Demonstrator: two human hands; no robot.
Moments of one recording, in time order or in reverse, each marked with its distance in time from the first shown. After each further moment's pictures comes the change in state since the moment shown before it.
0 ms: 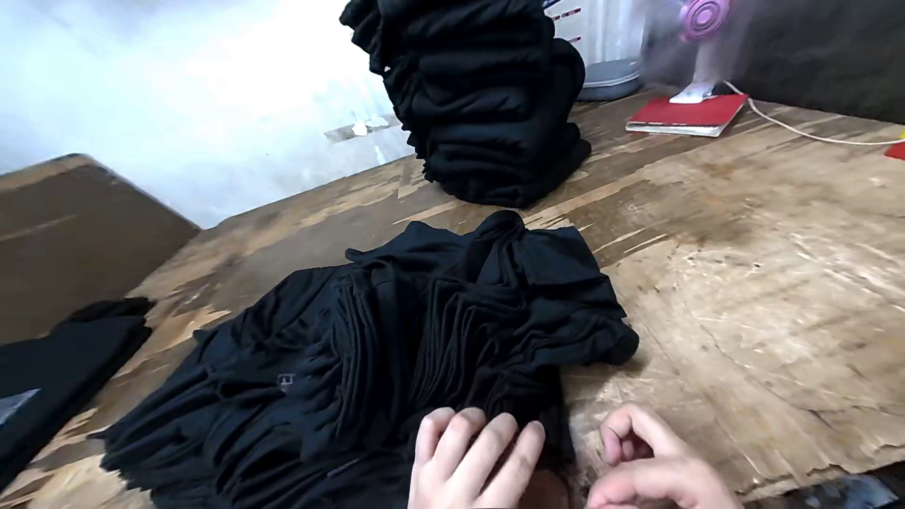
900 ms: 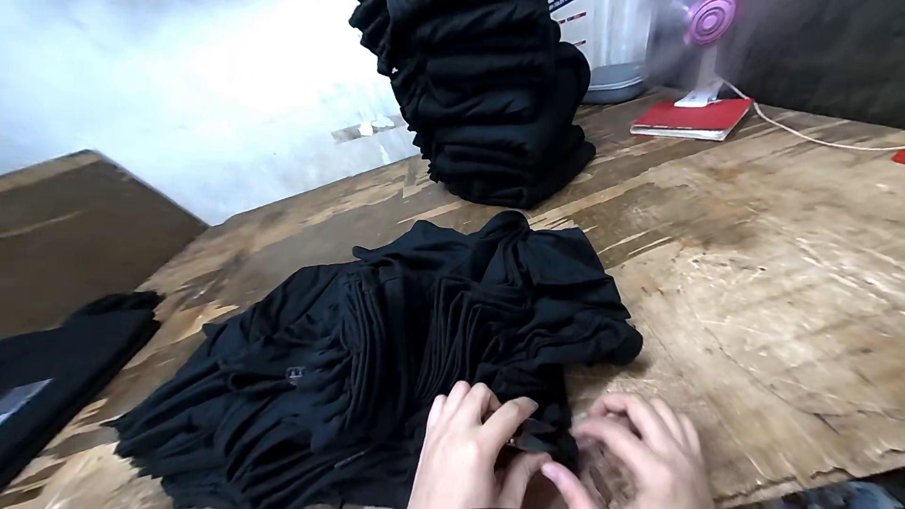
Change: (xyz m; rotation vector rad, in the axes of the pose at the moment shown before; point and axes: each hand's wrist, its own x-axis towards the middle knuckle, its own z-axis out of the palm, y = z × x) left_hand 0.012 -0.003 -0.007 -0.146 -0.322 -0.290; right_hand 0.008 0.003 0.036 -0.655 0.278 0.005
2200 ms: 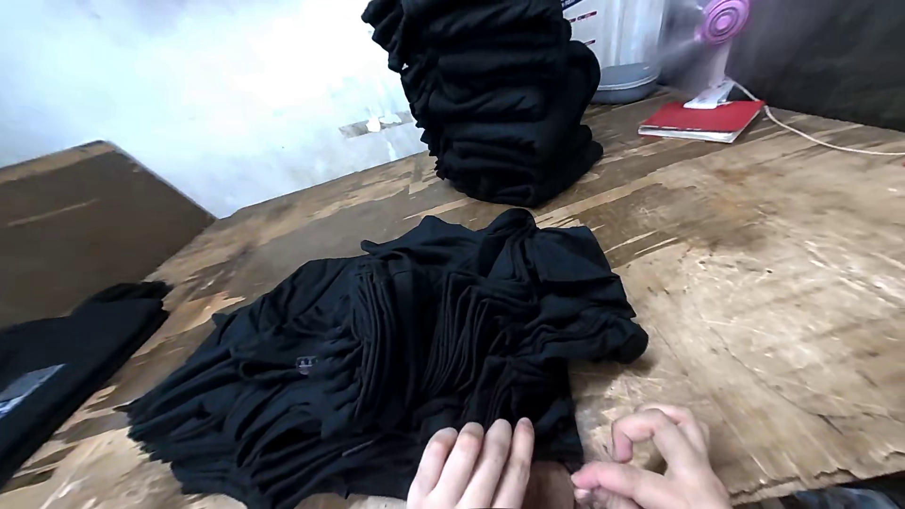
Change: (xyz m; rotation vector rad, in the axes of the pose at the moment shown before) left_hand -0.029 0.007 0.004 0.385 0.305 0.246; right_hand -0.009 0.008 -0.002 0.338 0.113 -0.143
